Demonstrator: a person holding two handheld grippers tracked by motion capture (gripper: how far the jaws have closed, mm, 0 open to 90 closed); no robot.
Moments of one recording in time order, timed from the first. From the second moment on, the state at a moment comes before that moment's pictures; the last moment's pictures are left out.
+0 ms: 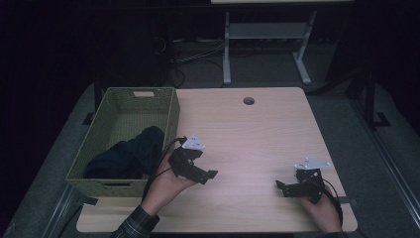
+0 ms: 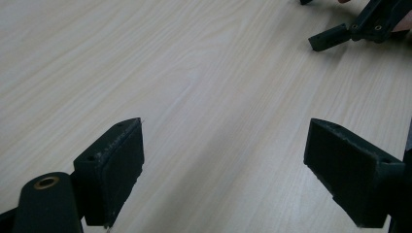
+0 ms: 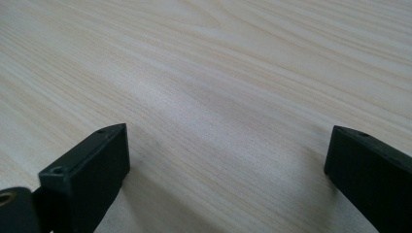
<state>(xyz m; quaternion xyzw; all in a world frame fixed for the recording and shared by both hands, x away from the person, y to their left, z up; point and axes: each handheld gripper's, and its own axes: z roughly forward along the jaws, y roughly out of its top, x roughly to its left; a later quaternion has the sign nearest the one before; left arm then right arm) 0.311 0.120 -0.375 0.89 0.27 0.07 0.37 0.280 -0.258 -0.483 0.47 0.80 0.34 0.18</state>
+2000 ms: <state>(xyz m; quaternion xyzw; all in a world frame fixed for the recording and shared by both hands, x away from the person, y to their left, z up) 0.340 0.217 -0.318 0.87 0.29 0.10 0.39 0.280 -0.258 -0.483 0.47 0.80 0.34 0.18</state>
